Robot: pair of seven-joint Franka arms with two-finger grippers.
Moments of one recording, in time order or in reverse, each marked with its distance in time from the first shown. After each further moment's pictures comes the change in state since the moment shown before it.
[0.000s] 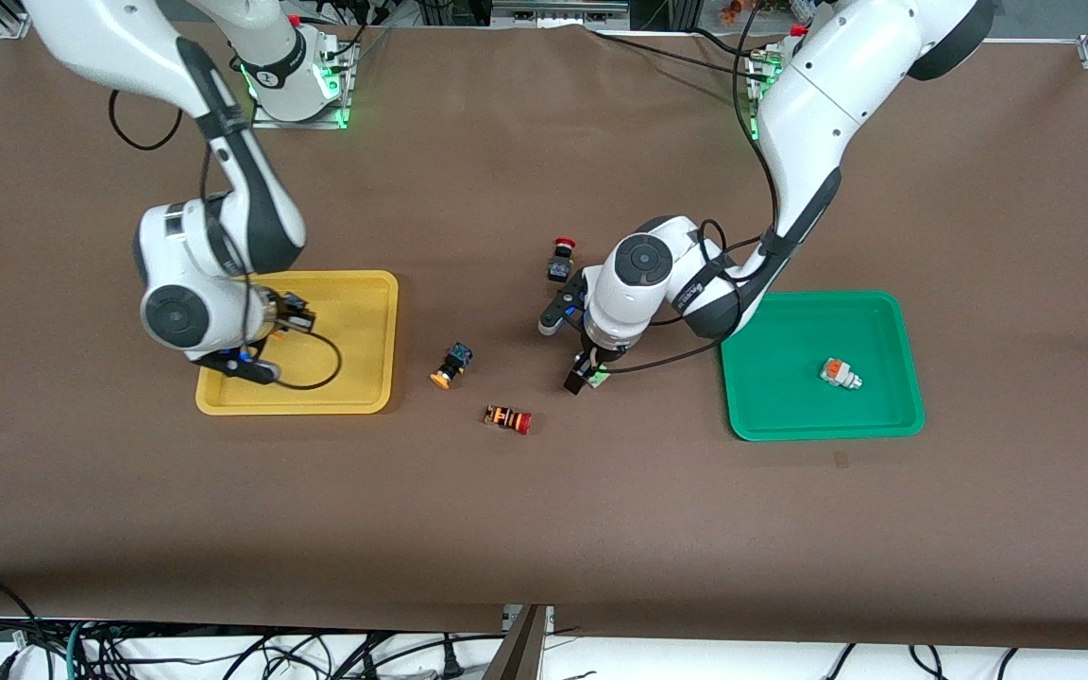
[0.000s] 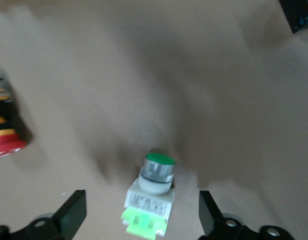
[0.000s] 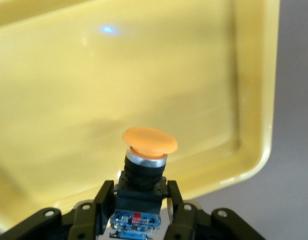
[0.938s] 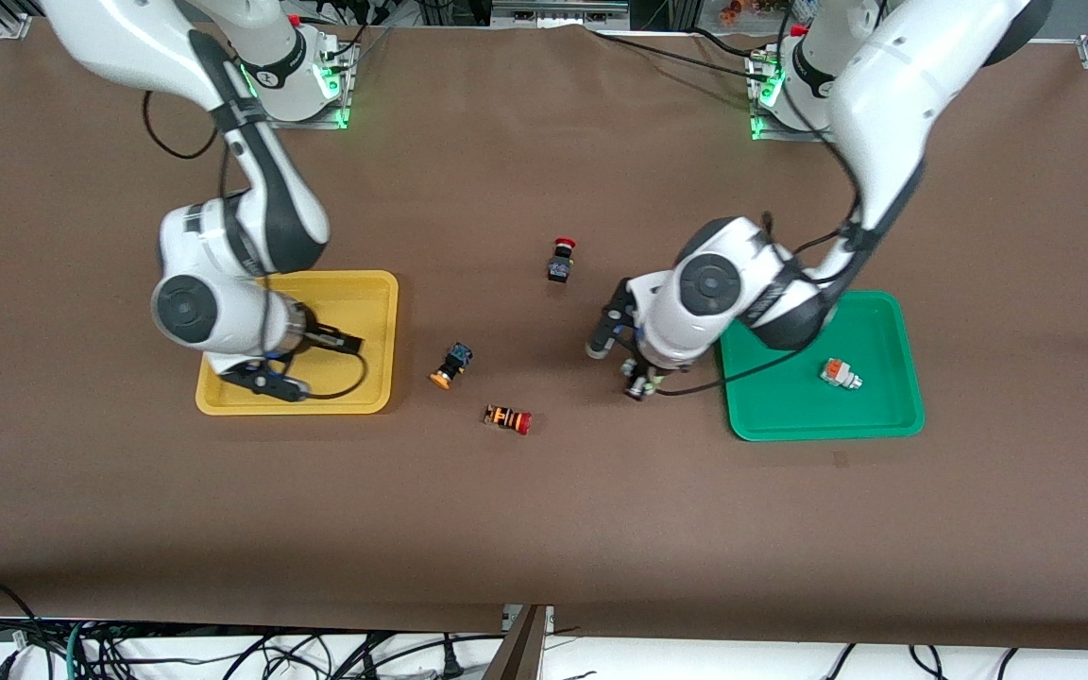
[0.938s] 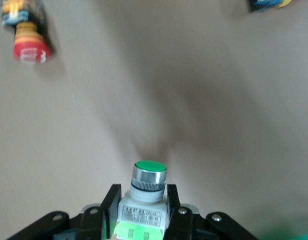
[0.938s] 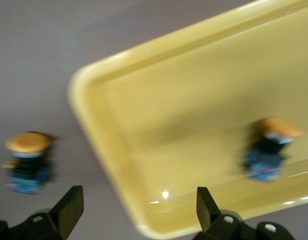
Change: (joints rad) left arm 0.303 -0.117 -0.206 0.043 -0.053 -0.394 -0.072; right arm 0.081 0.029 0.108 0.128 0.120 0.128 0.213
